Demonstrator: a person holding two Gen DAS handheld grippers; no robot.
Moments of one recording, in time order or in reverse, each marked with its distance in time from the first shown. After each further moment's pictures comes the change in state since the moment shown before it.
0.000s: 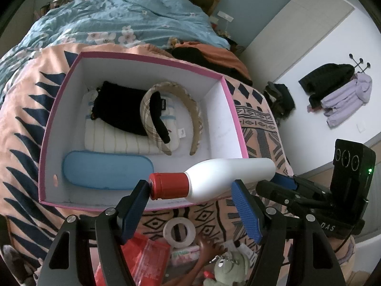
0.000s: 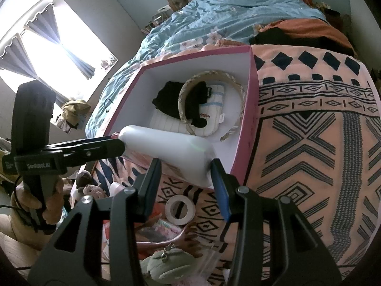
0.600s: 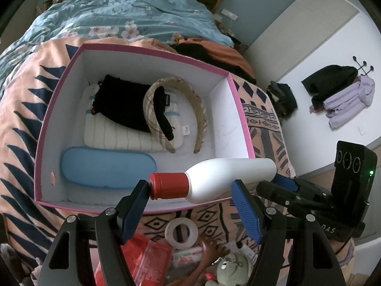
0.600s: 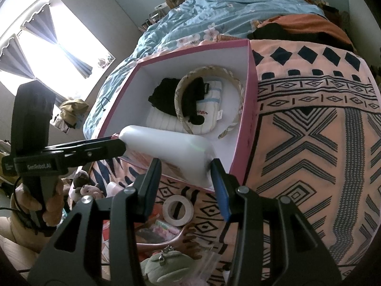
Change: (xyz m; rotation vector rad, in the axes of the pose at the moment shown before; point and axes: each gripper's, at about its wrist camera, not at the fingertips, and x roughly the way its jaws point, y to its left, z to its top) left arm 0.009 0.006 0.000 -0.022 0.015 0.003; right arm 0.009 -0.004 0.000 0.017 0.016 -0.008
